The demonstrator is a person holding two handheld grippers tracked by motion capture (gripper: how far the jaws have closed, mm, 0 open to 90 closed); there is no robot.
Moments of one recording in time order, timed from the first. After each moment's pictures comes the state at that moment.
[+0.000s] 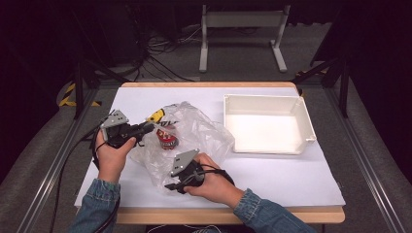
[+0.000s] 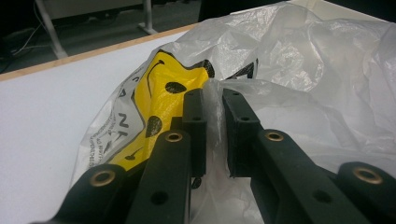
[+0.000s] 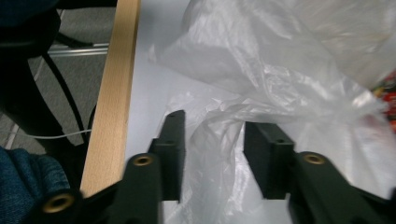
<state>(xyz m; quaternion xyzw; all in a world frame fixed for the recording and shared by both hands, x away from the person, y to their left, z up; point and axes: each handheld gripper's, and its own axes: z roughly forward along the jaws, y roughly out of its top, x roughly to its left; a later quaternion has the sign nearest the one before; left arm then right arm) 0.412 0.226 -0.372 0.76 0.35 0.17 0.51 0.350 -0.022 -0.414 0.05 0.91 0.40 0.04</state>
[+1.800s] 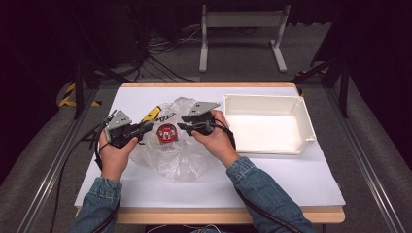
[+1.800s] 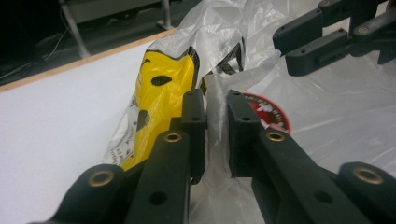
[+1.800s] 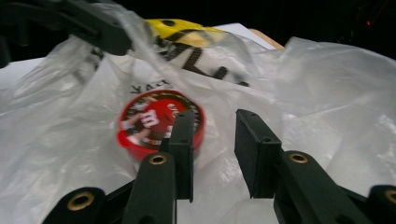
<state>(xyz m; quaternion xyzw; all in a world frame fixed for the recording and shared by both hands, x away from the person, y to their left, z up) 0.424 0.226 -0.386 0.77 0.36 0.21 0.48 0.469 -0.053 -0.379 0.21 0.84 0.47 0.17</state>
